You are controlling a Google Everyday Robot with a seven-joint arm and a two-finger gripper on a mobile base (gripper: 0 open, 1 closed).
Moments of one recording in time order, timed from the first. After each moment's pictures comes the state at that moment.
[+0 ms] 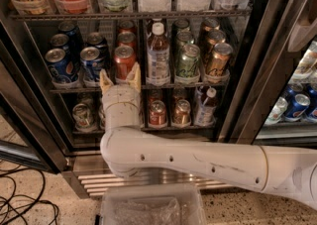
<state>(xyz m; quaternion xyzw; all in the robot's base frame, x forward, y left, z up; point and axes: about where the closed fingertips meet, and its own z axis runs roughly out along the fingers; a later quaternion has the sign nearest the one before) 0.633 0.089 0.843 -0.08 0.67 -0.01 0.74</state>
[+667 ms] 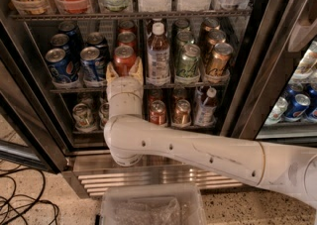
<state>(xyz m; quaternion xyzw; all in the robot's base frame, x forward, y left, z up) 0.662 0.078 0.844 -0.07 0.68 -0.02 0.73</state>
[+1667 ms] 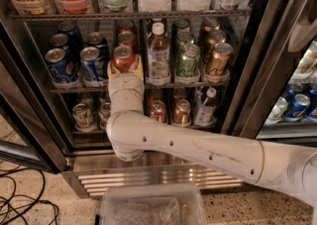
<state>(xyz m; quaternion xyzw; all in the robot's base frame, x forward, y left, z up) 0.675 0.074 0.846 -0.07 0.67 -0.03 0.74</state>
